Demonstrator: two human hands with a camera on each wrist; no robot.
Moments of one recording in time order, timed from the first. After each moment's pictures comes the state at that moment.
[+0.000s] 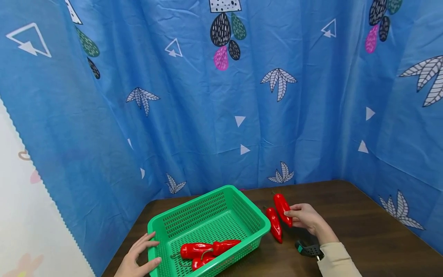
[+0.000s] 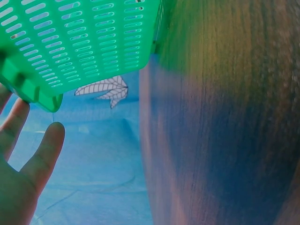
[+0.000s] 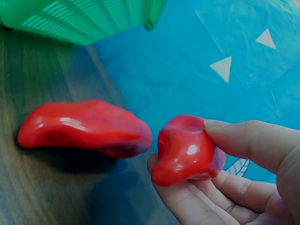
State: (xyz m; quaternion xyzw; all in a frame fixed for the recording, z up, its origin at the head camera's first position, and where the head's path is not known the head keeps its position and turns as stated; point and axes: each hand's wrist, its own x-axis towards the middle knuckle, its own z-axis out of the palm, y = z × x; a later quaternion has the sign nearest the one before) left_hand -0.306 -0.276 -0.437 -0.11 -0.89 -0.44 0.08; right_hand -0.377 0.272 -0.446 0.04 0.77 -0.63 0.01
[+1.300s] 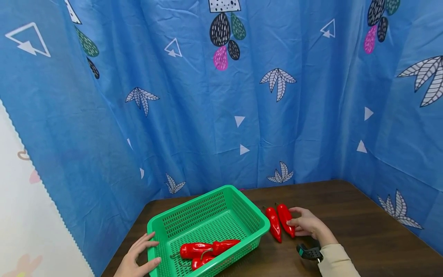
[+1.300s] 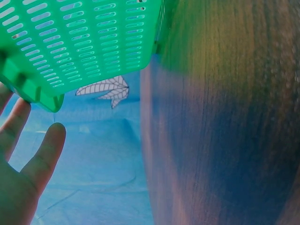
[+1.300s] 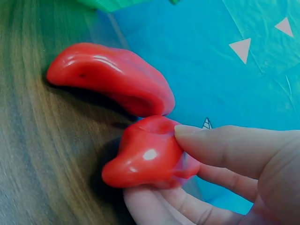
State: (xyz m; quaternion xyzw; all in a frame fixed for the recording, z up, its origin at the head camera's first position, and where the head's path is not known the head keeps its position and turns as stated) left_hand -0.306 -0.276 -0.435 -0.11 -0.90 -0.43 0.07; right_hand -0.374 0.275 -0.462 0.06 0.80 -0.60 0.05
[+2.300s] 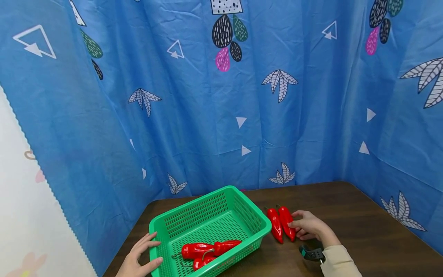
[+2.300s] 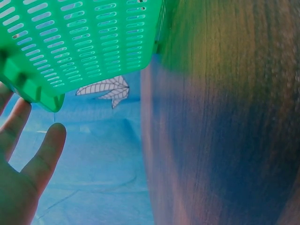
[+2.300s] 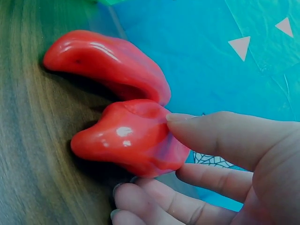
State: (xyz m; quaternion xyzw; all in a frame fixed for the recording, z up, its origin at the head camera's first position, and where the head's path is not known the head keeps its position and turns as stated) left_hand -0.305 -0.276 -0.439 -0.12 -0.89 -0.43 0.09; right_hand -0.375 0.277 -0.462 0.08 0.84 -0.54 0.07
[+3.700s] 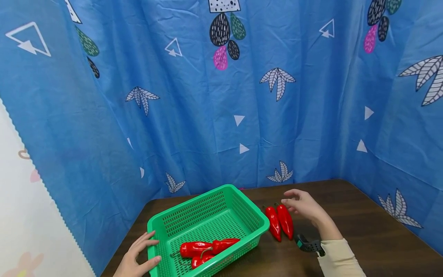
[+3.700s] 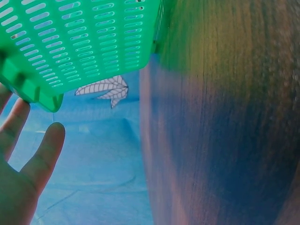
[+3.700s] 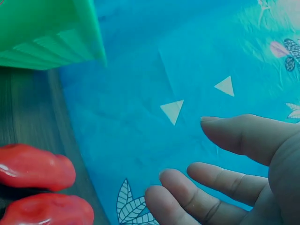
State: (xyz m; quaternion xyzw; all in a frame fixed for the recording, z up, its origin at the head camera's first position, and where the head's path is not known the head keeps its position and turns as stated) left_hand -0.306 -0.276 -0.434 -0.11 -0.90 -0.42 0.08; right_hand -0.350 0.261 -0.392 -0.01 0.86 -0.51 -0.05
